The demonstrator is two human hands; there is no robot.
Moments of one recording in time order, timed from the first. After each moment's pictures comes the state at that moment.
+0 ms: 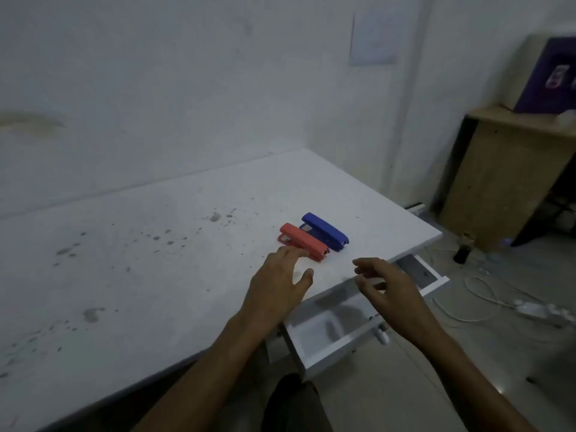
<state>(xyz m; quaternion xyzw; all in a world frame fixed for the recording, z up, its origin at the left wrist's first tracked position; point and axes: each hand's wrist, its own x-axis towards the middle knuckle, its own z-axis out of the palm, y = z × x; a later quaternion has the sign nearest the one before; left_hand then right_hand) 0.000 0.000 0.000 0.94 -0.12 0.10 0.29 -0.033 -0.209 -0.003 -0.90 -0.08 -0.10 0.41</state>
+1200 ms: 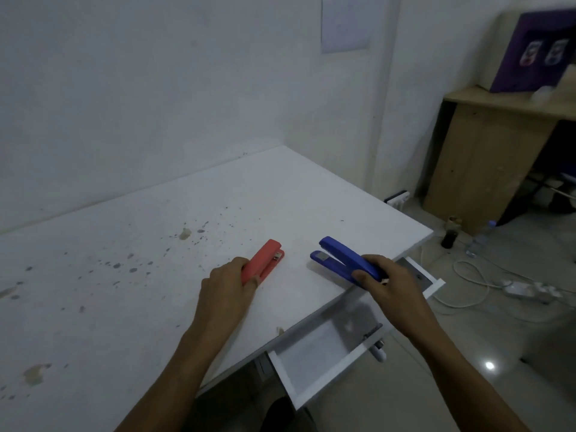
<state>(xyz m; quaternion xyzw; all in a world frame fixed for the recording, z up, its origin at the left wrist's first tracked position) 0.041 0.037 0.009 0.96 -0.02 0.07 0.25 0.004 -0.226 -0.012 -0.89 0.03 -0.12 0.44</state>
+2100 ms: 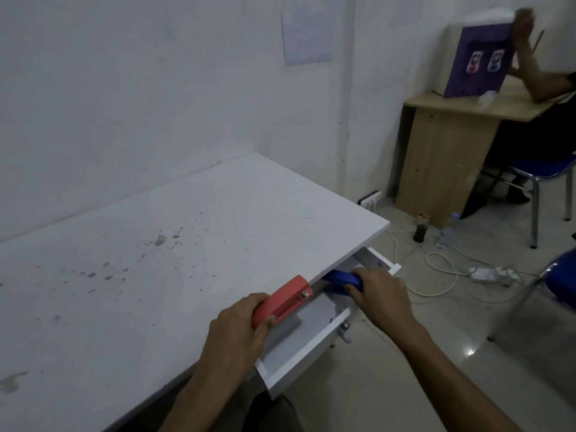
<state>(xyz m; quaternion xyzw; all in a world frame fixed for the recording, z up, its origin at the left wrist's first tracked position) -0.044 -0.005 0.003 0.94 -0.13 0.04 0.31 -0.013 -0.263 -0.048 -0.98 0.08 -0.12 0.17</state>
